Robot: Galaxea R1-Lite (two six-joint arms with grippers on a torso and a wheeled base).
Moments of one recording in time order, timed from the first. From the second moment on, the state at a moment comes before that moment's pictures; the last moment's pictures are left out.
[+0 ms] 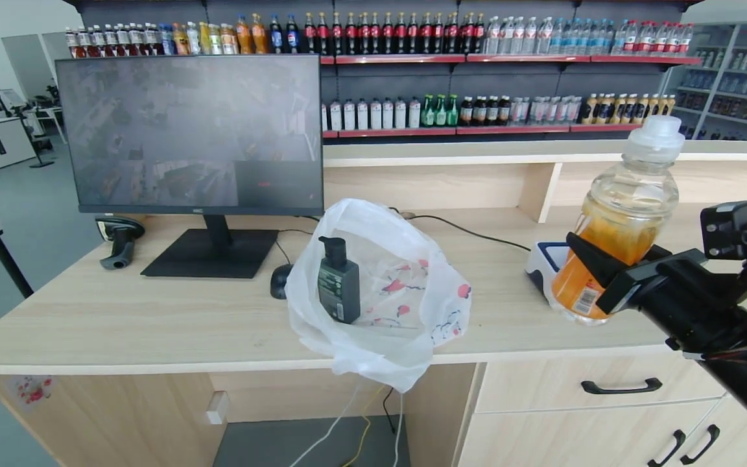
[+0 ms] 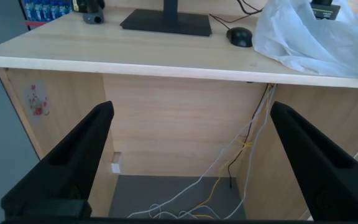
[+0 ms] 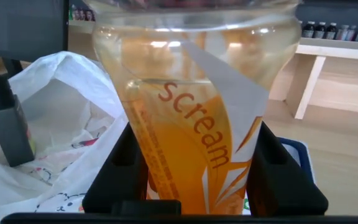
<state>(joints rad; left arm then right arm) 0.00 0.00 0.00 0.00 0.00 0.00 0.28 1.65 -0.30 -1.57 0.03 -0.06</state>
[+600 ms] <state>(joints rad) 0.00 0.00 0.00 0.00 0.00 0.00 0.28 1.65 -0.30 -1.57 0.03 -0.06</state>
